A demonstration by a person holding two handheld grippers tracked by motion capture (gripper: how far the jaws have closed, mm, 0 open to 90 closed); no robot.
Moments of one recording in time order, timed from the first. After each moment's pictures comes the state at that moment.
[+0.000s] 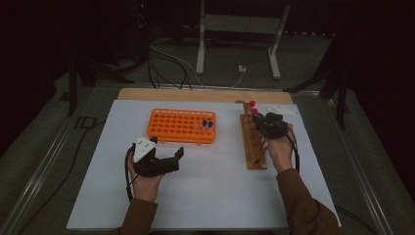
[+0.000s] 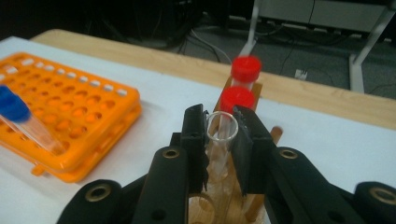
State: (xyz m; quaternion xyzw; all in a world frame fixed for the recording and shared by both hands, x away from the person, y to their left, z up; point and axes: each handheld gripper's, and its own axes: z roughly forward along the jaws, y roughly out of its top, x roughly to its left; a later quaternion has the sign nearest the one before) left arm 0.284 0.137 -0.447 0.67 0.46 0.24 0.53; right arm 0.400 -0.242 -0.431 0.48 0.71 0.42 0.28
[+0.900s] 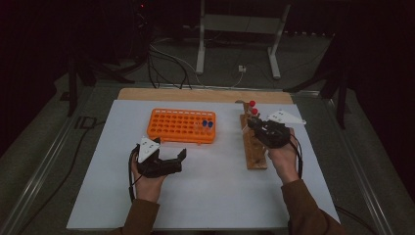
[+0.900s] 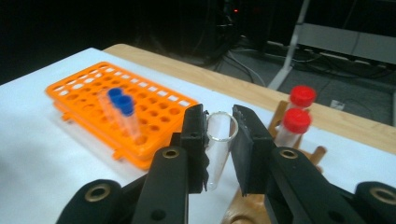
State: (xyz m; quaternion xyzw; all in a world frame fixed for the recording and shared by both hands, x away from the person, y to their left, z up) left arm 0.285 0.130 -0.454 0.68 0.45 0.24 0.52; right arm 0.355 -0.232 -0.406 0.41 0.73 0.48 0.26
